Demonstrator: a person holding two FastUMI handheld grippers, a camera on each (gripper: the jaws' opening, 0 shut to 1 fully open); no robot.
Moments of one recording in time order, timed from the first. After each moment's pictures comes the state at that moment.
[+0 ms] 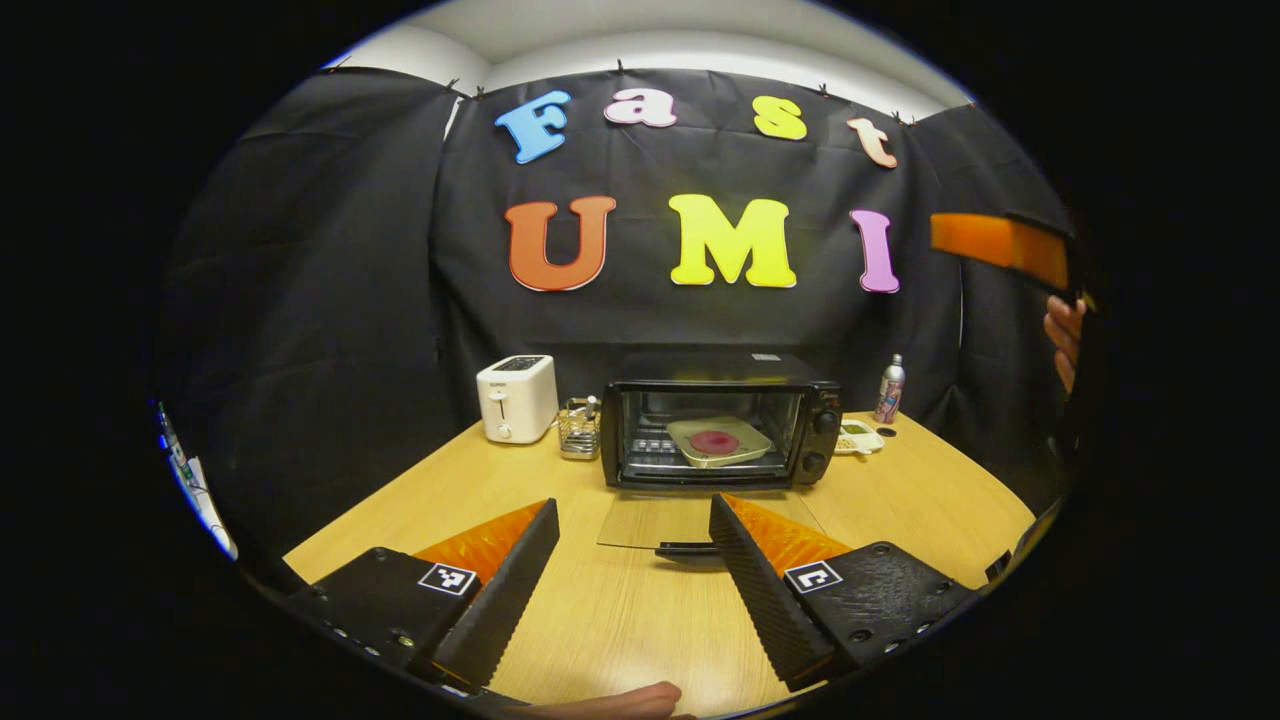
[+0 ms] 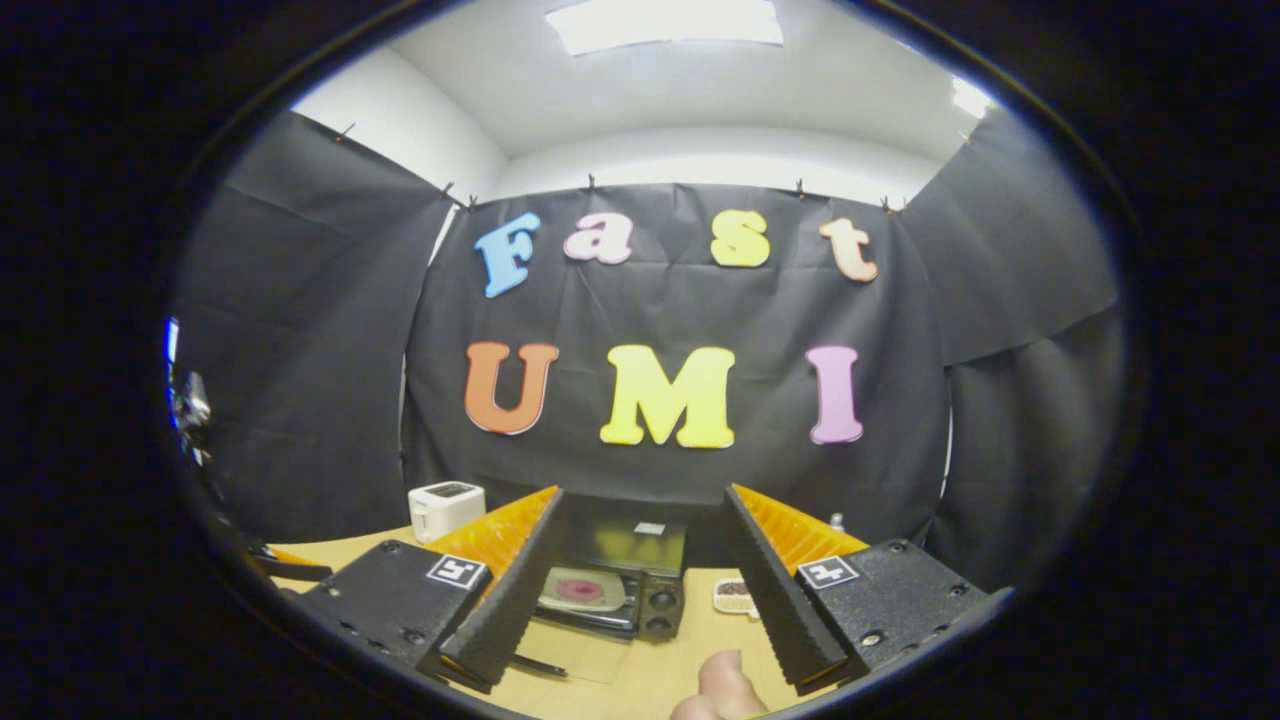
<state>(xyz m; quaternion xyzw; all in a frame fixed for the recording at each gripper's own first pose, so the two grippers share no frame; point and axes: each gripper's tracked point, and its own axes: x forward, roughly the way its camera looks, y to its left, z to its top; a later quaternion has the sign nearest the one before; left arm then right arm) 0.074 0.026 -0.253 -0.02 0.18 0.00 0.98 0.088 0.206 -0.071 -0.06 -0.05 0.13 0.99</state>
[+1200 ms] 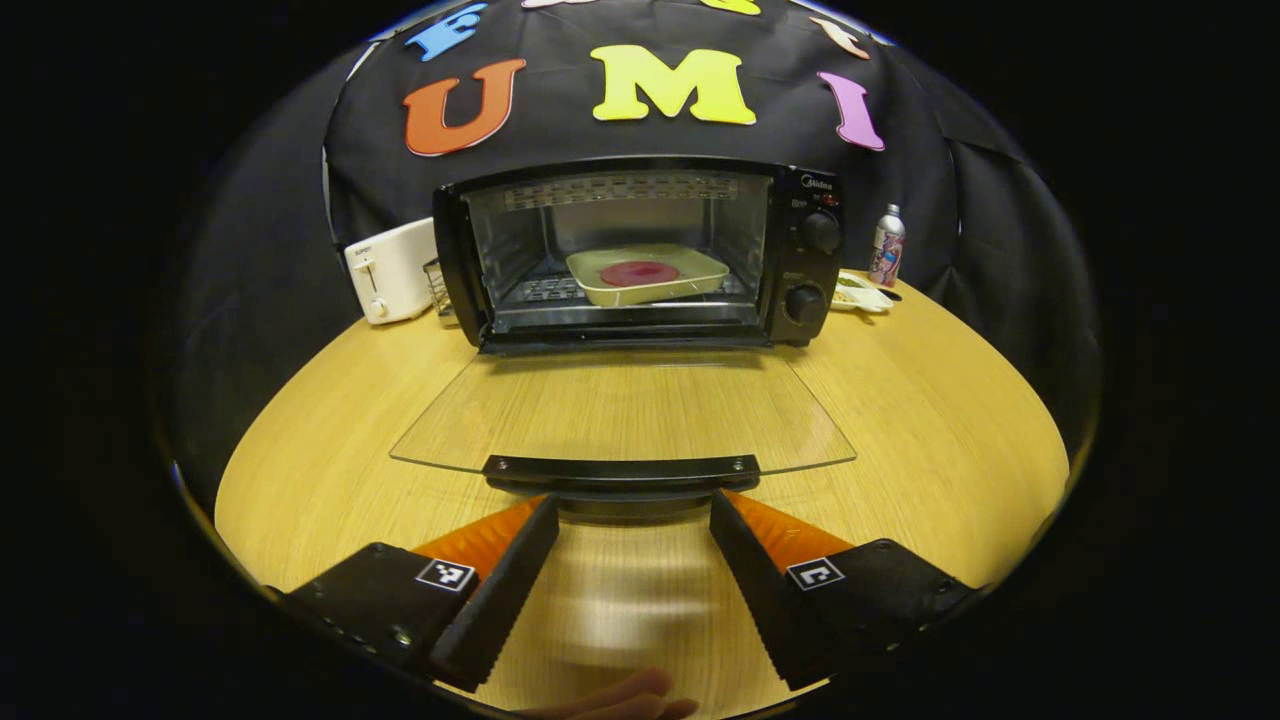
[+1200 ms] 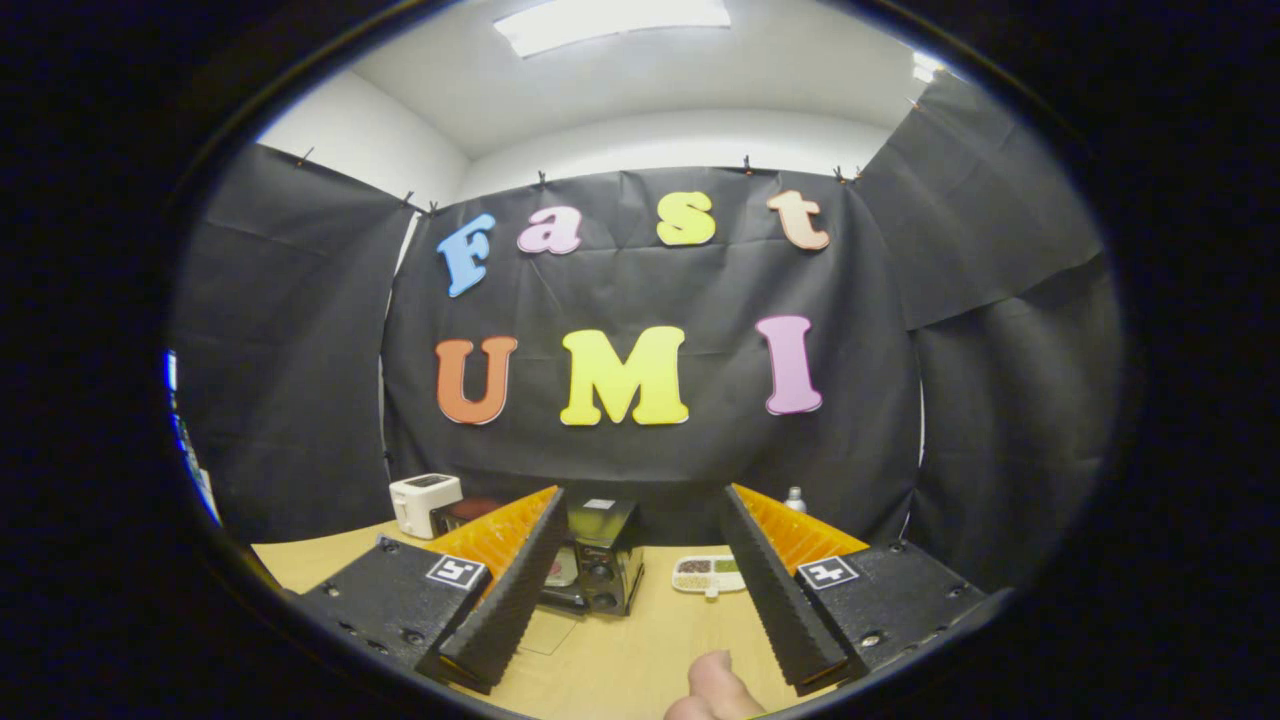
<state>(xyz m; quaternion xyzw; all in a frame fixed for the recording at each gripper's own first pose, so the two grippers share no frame) 0.131 -0.069 -0.423 0.01 0.35 -0.06 0.94 0.101 0.107 -0.099 -0.02 0.00 0.13 0.99</state>
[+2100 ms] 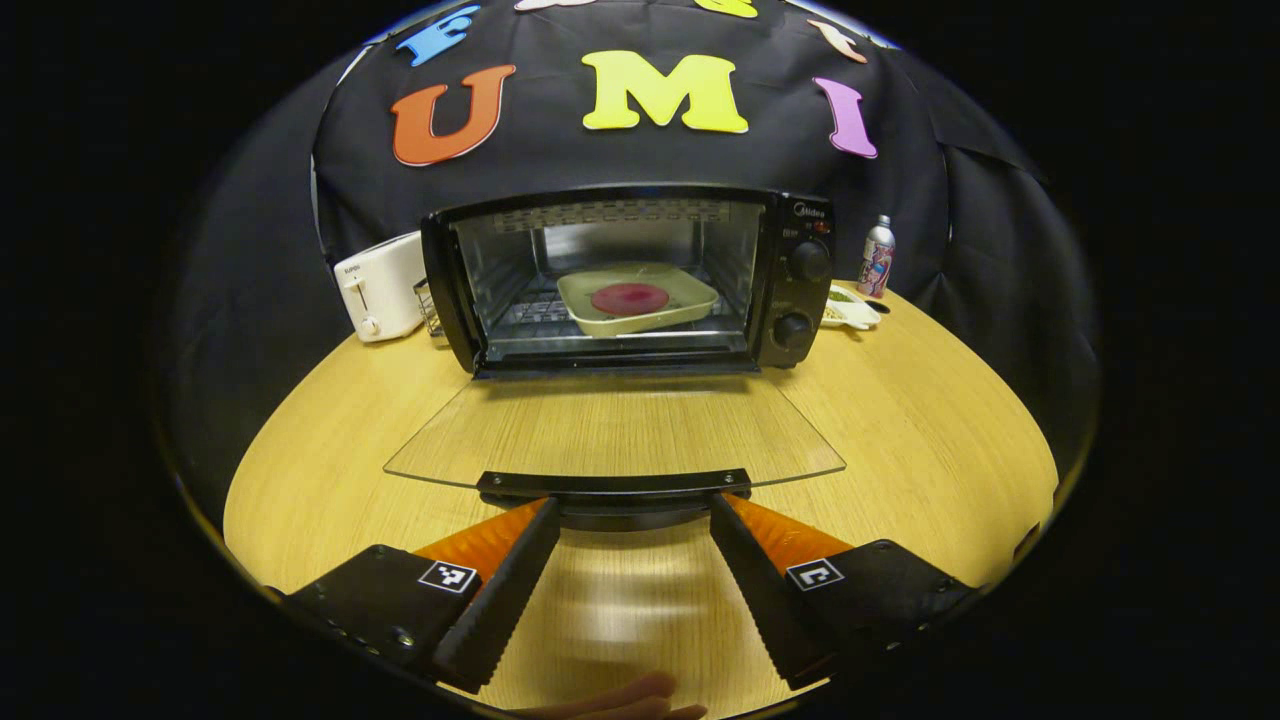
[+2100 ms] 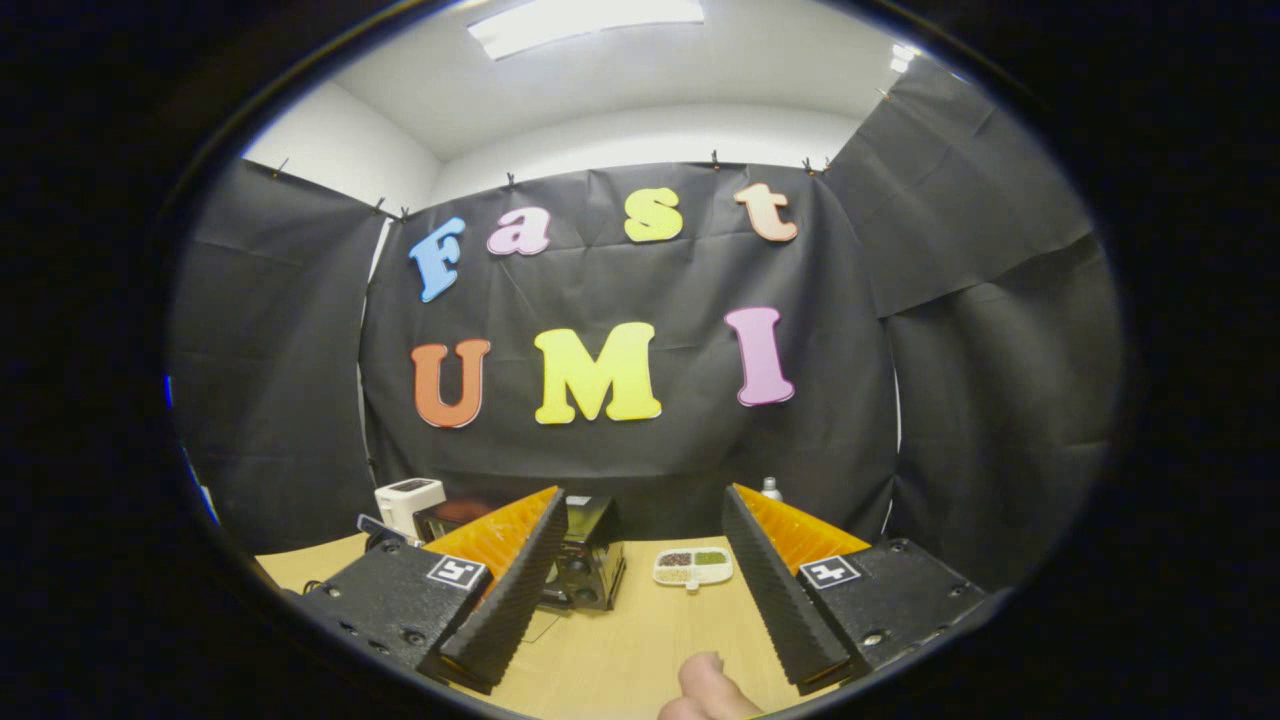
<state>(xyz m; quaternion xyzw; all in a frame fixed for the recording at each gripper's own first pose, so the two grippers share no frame) 0.142 -0.068 -0.386 0.01 0.33 -0.07 0.94 0.095 0.075 -0.096 0.00 0.00 0.09 1.00</state>
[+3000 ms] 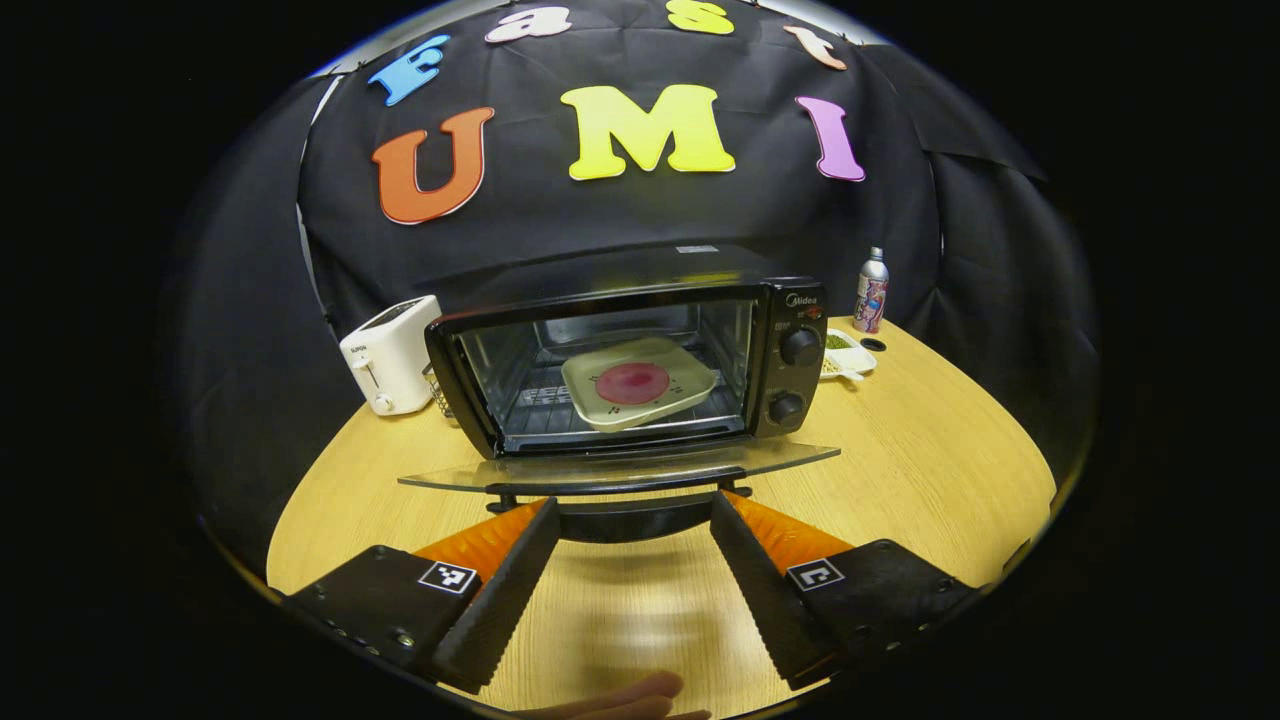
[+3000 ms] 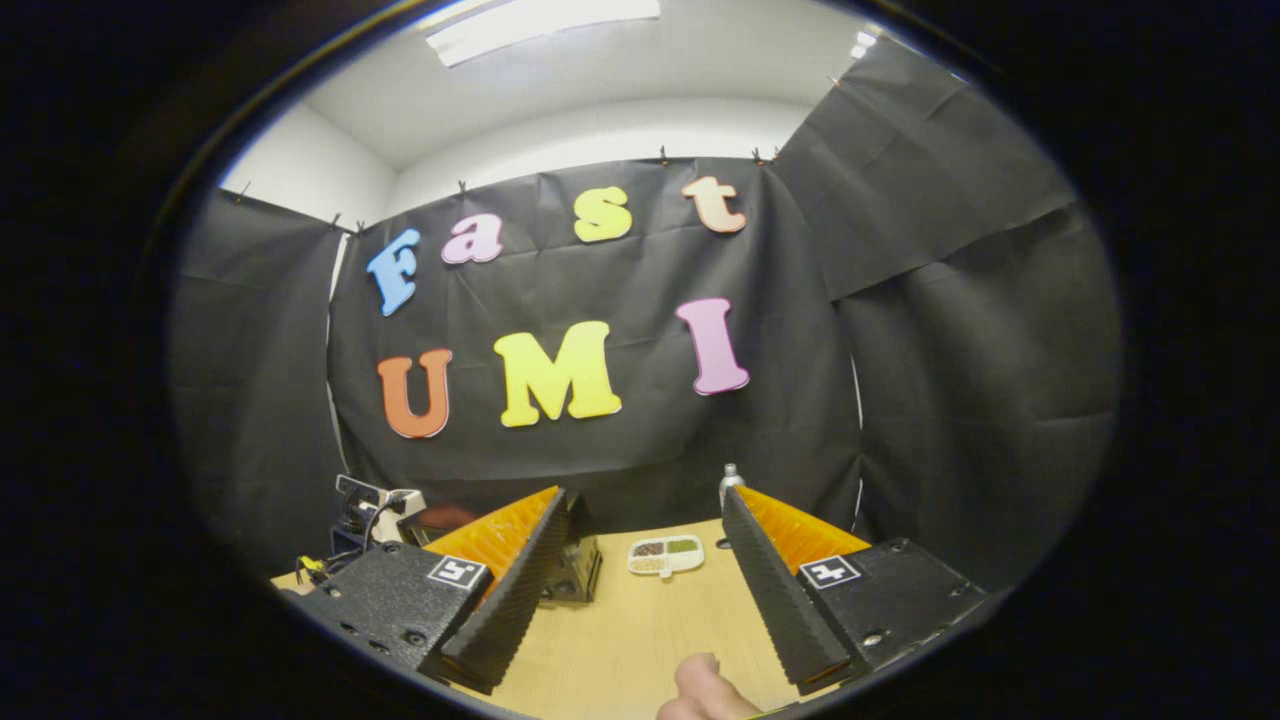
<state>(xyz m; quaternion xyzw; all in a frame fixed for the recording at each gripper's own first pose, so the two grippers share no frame) 0.184 -0.064 -0.320 0.04 0.29 -0.07 0.95 0.076 0.021 -0.091 0.04 0.02 0.03 1.00</state>
